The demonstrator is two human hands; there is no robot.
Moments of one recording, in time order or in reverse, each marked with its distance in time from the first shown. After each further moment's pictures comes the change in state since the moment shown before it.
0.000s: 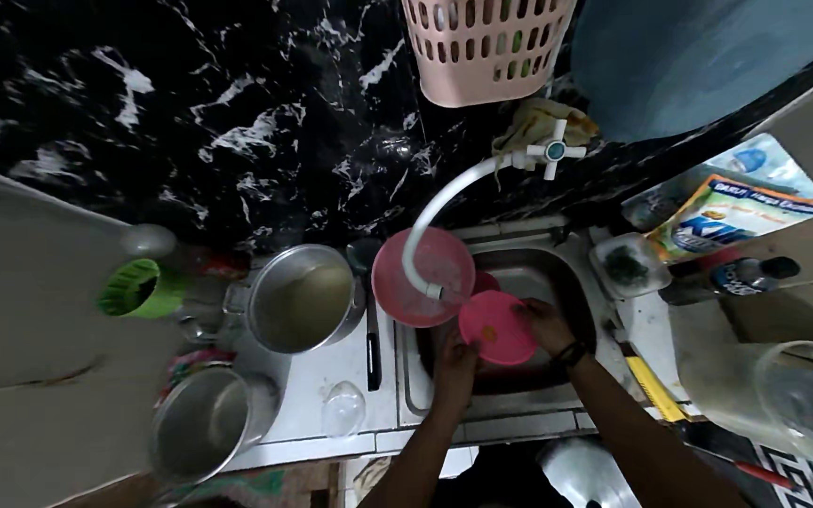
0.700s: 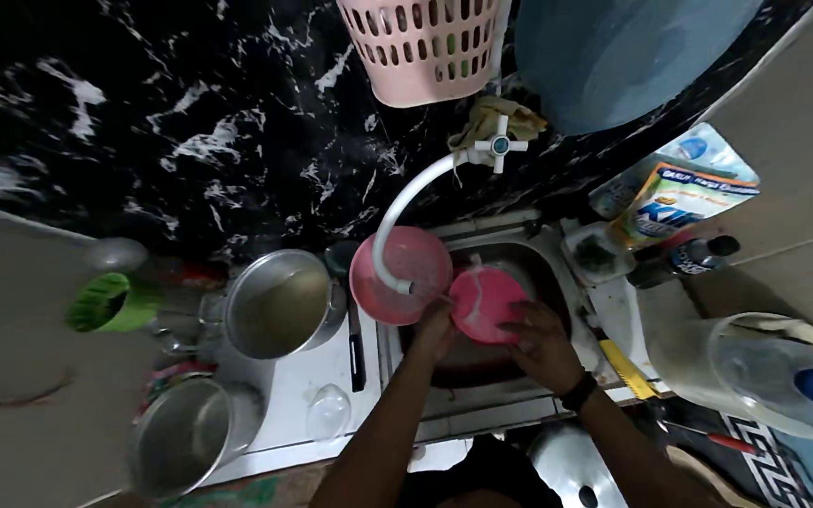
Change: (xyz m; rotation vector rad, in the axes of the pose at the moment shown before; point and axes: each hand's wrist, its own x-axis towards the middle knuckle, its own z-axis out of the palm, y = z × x) left_hand 0.064 0.033 0.024 -0.250 -0.129 -0.123; right_hand -0.059 0.049 -0.020 -0.424 0.213 -0.739
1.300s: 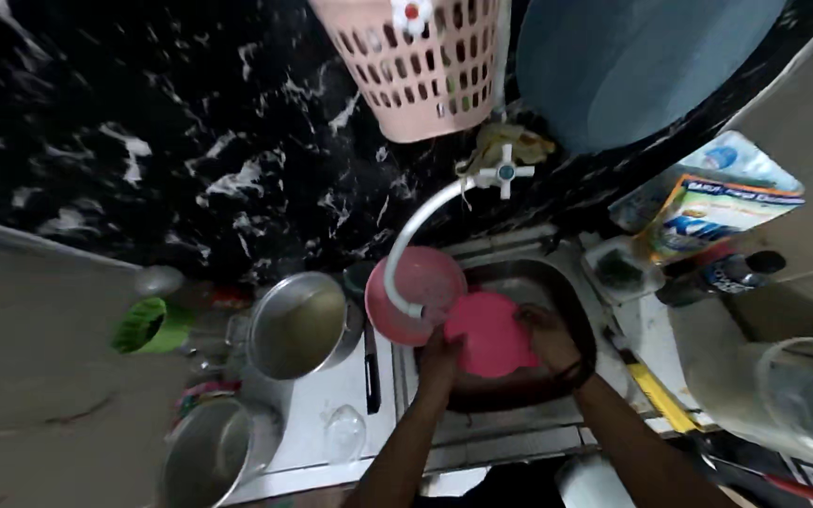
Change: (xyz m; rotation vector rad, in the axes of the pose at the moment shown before) left_hand -0.028 -0.008 -0.025 0.519 0.153 0.102; right_hand 0.072 -0.030 -0.005 0.565 -0.086 0.723
